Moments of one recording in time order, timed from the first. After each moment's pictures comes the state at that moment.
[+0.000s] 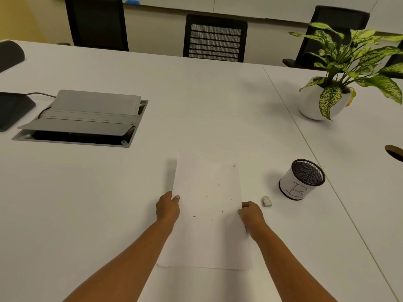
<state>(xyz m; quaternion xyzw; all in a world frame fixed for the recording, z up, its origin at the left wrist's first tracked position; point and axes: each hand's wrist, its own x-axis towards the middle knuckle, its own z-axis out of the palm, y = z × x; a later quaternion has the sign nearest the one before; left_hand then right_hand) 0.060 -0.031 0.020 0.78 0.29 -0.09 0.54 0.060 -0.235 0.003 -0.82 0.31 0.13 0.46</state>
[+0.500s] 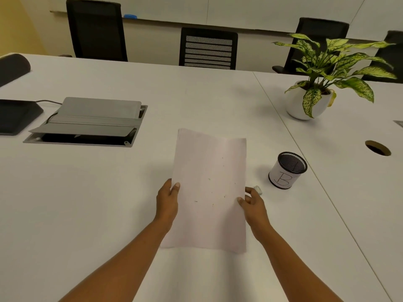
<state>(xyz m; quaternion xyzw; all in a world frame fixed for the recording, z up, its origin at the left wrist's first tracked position) 0.007 -0.037 0.067 0.71 0.19 0.00 0.68 -0.003 -0.240 0.051 -0.74 0.20 0.04 0.64</state>
